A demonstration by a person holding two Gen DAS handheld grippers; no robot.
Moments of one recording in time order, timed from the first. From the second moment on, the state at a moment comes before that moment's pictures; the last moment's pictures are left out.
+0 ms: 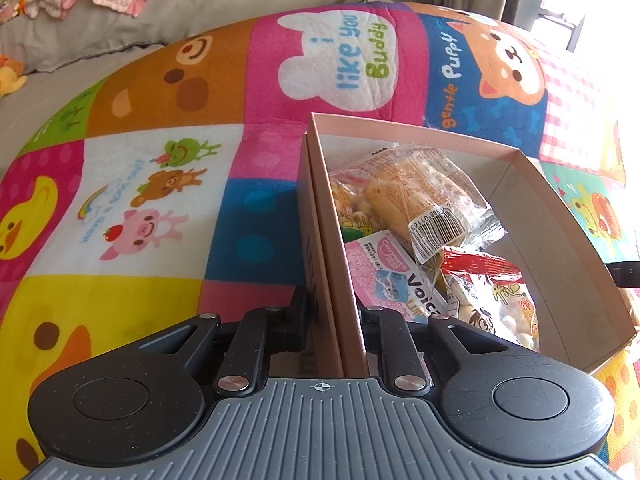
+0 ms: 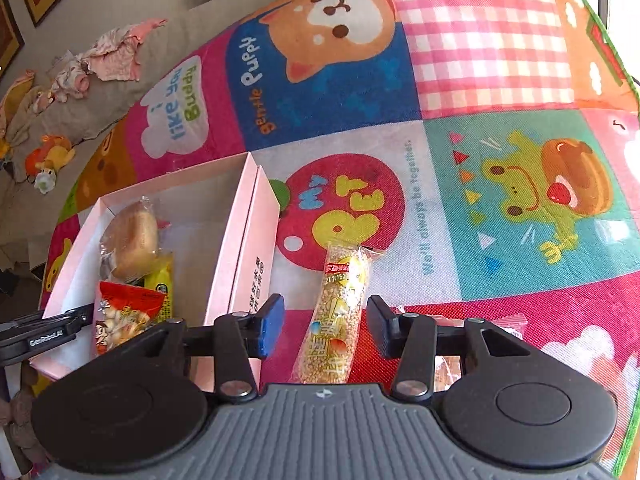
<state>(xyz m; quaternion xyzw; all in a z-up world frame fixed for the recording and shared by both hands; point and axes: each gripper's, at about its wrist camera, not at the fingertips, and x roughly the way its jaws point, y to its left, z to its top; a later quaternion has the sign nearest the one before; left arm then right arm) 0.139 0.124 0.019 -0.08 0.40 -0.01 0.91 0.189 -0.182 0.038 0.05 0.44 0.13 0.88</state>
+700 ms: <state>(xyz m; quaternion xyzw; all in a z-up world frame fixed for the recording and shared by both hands) 0.144 0.123 0.021 -0.07 0.42 -0.01 0.91 0.034 -0.178 0.077 -0.07 0.49 0.23 0.84</state>
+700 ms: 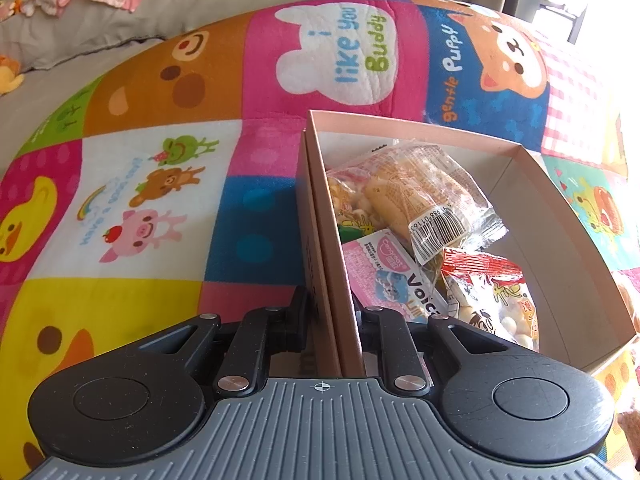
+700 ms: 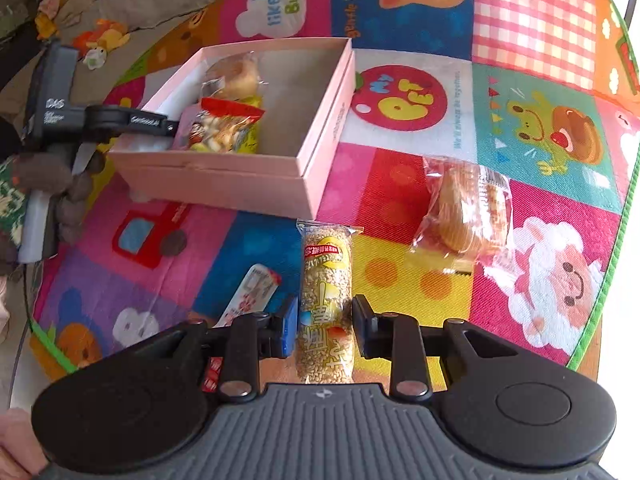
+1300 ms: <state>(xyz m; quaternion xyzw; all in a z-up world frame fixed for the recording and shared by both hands) 0.141 0.127 0.019 -0.08 0.41 -0.02 0.91 0.058 -0.143 0.184 0.01 0.33 0.27 0.90</state>
